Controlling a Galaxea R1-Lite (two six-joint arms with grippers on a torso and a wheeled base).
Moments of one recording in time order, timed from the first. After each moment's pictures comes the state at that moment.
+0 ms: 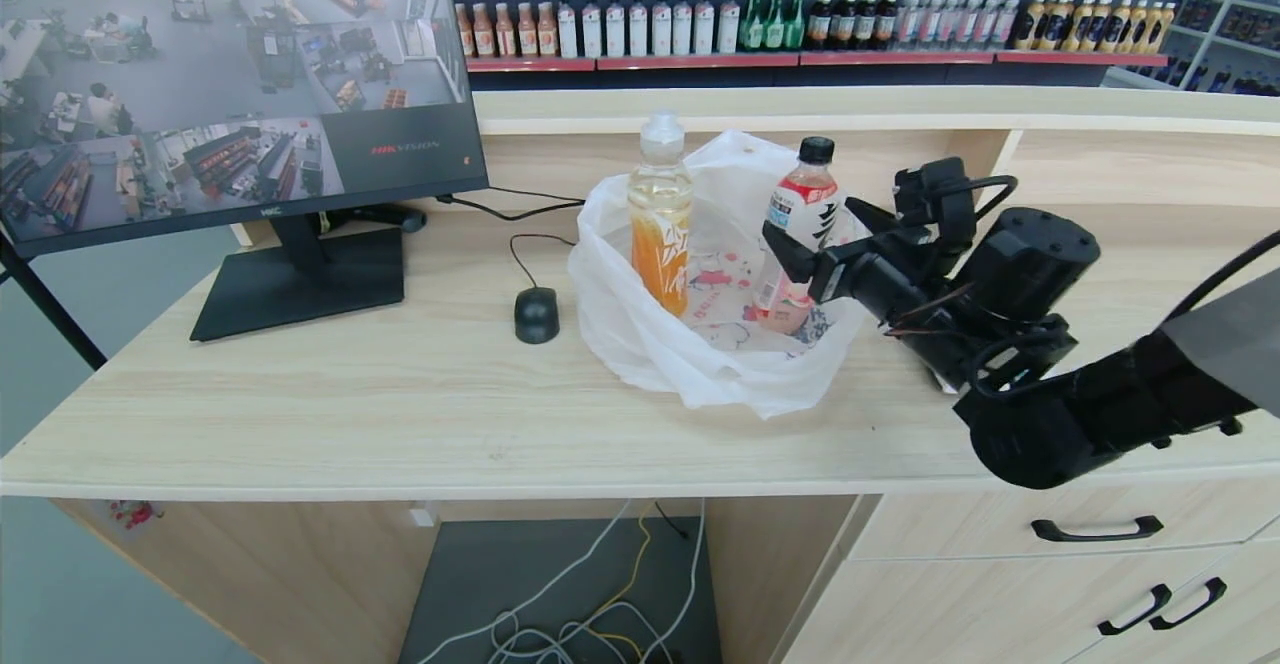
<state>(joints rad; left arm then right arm) 0.00 0.00 0.00 0.00 0.00 0.00 0.35 2.04 -1.01 -1.33 0.08 -0.08</state>
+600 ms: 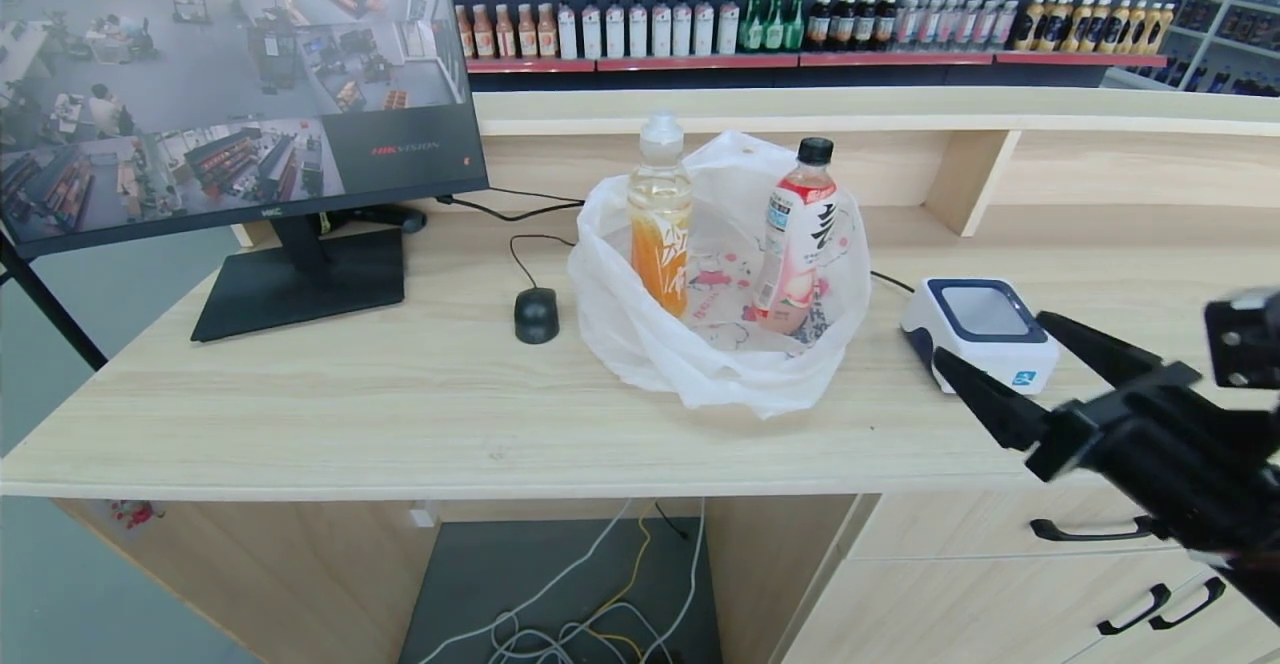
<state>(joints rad) 0.00 0.00 0.00 0.00 0.00 0.01 0.31 1.49 -0.17 -1.49 0.06 -0.06</state>
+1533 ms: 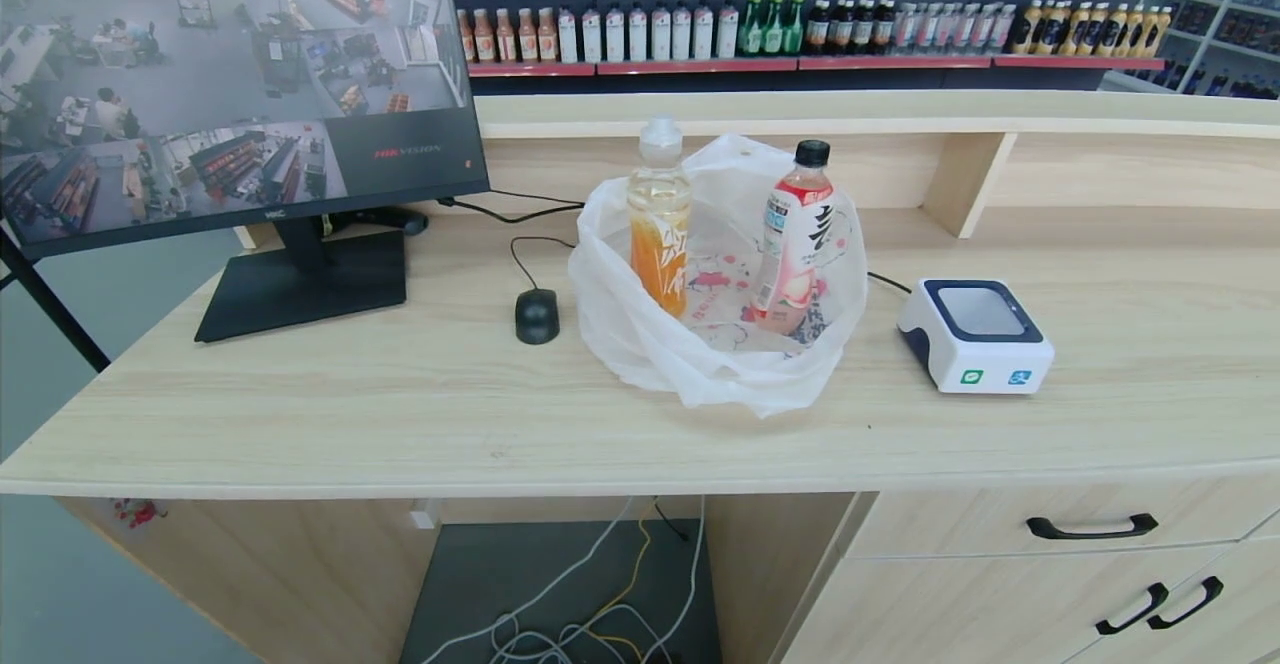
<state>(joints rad) 0.00 0.00 0.00 0.00 0.00 0.01 0.25 0.20 0.00 -0.07 0.01 -0.04</state>
